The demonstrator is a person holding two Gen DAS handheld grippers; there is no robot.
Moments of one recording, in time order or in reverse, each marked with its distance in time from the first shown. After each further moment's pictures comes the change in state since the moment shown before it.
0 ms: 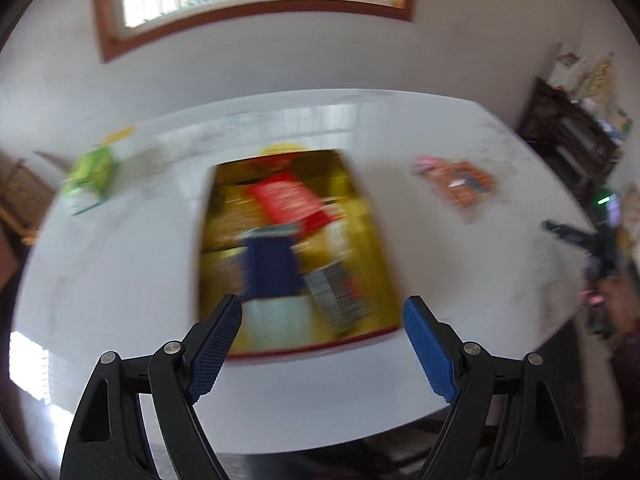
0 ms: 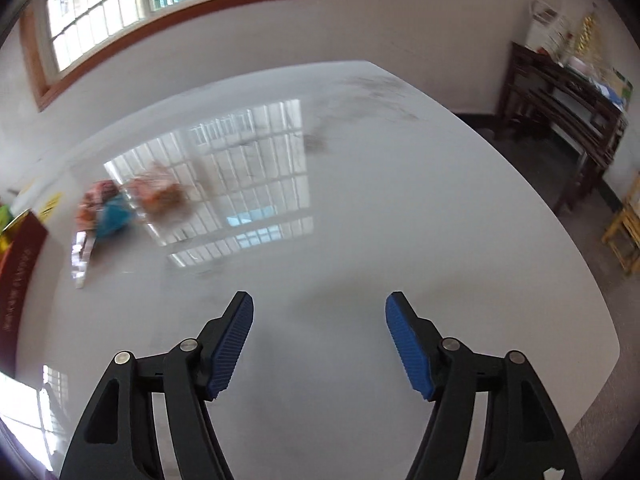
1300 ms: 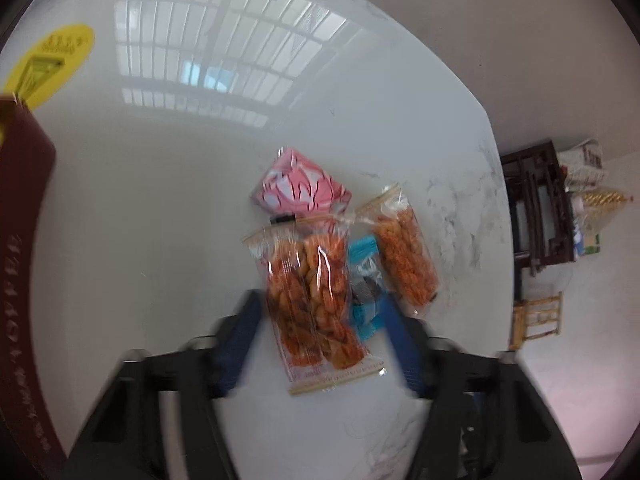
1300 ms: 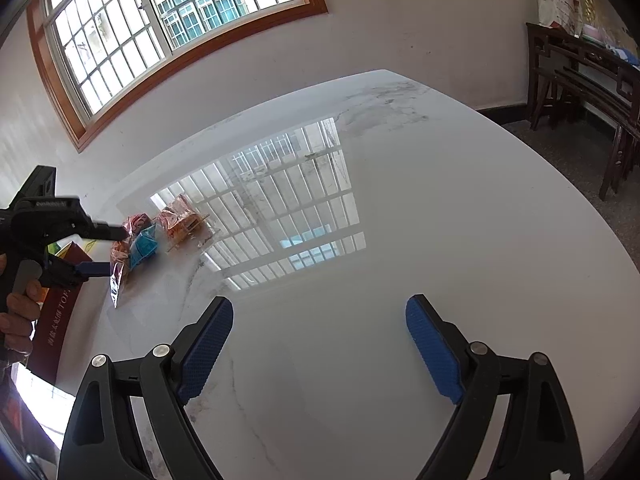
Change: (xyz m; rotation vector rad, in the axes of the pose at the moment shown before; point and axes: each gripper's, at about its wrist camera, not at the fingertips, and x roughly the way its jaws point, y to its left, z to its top) left arm 0.245 -0.104 0.125 -0.510 0.369 -0.327; right arm -0.005 -0.031 -0.001 0.064 -0.076 0.232
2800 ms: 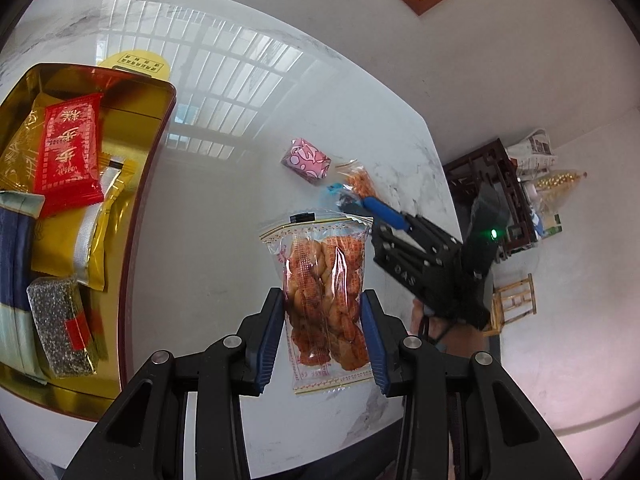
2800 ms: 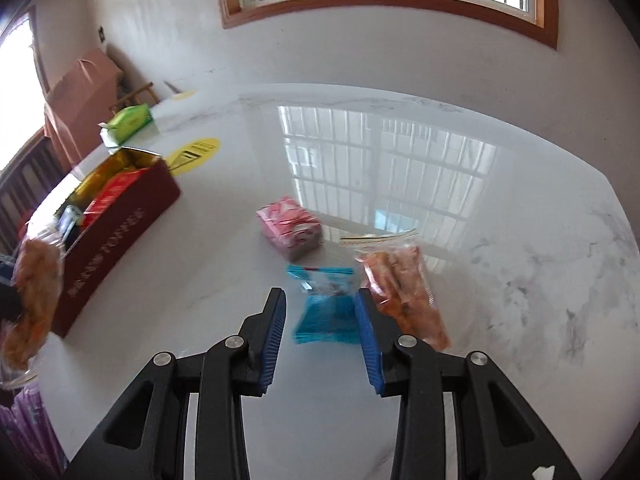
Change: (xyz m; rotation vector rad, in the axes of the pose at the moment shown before) left arm -0.112 0.039 -0.079 0.134 -0.123 -0.127; right arm 0.112 0.181 0.062 -0.596 0.170 0.302
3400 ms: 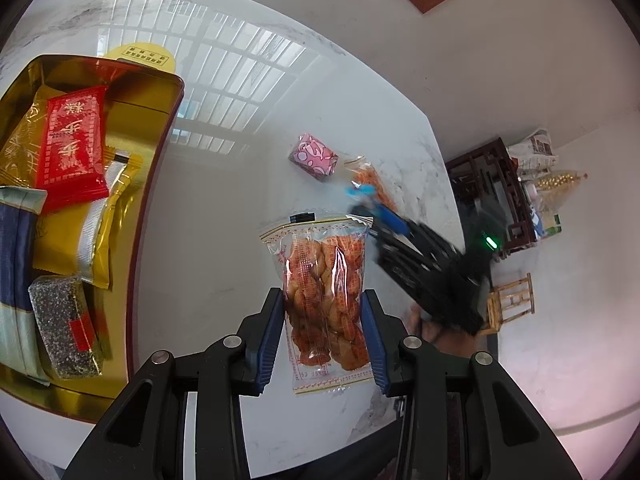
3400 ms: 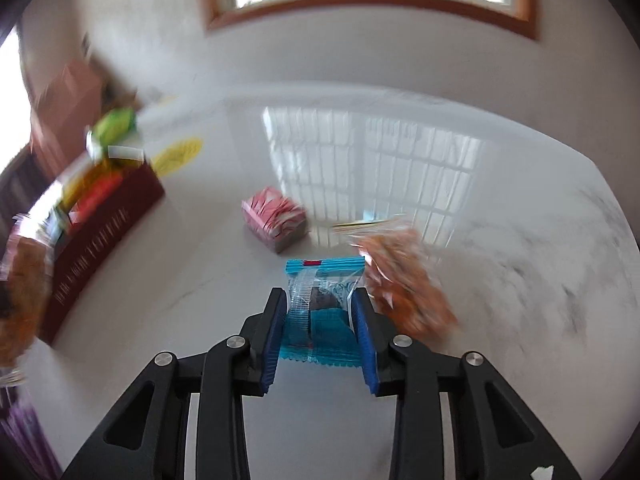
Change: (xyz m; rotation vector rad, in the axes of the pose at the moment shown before) left arm -0.002 0.003 0.002 -0.014 0.007 -0.003; right arm -0.033 -0.008 -0.031 0.142 -0.105 -0.048
